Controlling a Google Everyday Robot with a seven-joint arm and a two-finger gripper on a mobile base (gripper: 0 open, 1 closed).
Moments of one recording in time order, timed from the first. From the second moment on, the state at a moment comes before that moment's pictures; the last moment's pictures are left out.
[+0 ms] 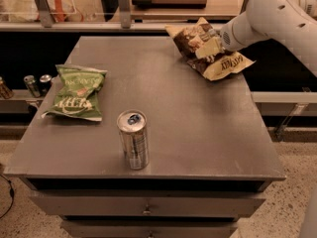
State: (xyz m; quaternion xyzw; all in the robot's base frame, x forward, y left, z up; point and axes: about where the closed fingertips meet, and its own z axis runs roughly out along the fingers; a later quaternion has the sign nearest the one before) arm 0.764 -0.218 0.884 -0.22 0.89 0.02 0.41
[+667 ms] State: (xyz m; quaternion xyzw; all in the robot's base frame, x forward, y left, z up) arm 0.768 -0.215 0.882 -0.21 0.89 0.03 0.42
